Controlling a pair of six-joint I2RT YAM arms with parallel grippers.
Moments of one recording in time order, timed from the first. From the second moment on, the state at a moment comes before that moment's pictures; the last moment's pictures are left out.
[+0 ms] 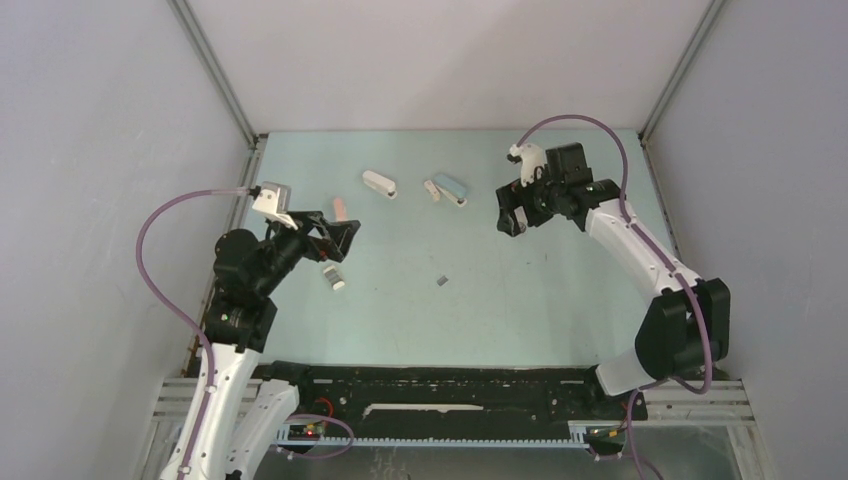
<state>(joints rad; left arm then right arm) -0.13 0.62 0.76 -0.20 0.37 -0.28 0.29 1.48 1.27 -0.61 -0.35 -0.18</state>
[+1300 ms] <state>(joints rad) -0.13 0.63 0.76 -0.20 0.40 -0.29 0.22 2.19 1.91 -0.95 -0.21 -0.29</state>
